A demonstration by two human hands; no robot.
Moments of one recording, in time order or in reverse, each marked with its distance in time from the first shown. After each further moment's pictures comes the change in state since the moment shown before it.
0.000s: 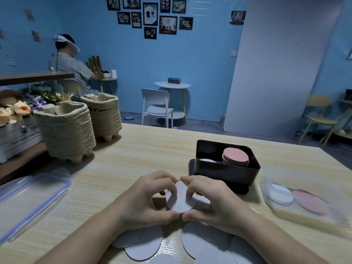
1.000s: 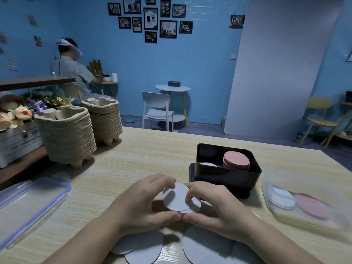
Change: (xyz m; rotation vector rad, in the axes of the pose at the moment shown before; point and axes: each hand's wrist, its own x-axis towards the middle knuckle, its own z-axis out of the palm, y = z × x) left_hand -0.004 -0.002 -0.005 0.202 0.024 -0.005; right_hand -0.004 0.000 -0.004 0.008 -0.053 0.029
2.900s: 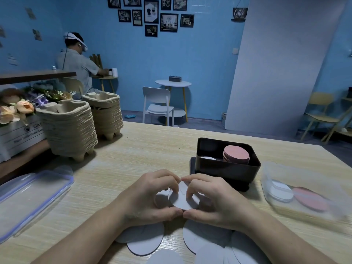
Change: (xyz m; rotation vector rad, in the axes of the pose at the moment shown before) left_hand 0.005 0.007 0.003 -0.123 -0.042 0.049; right_hand 0.004 -0.005 -0.003 -0.099 -0.006 -0.056
